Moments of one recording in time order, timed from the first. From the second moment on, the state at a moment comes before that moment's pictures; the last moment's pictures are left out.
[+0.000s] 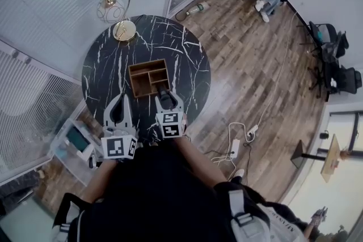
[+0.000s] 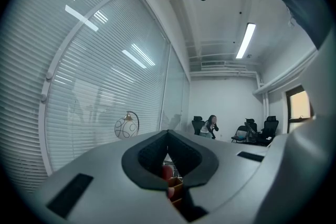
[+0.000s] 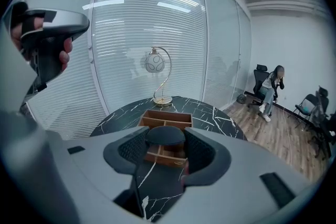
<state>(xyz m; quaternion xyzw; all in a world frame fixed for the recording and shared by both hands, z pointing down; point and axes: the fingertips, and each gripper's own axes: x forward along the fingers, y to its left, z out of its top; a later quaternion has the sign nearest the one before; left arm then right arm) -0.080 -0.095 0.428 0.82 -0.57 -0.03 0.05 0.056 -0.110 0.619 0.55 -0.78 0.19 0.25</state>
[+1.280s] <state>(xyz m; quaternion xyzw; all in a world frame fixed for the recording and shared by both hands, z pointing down) -0.077 -0.092 0.422 0.82 -0.56 -0.04 0.04 0.060 -0.114 0.550 0.57 -0.79 0.15 0.18</state>
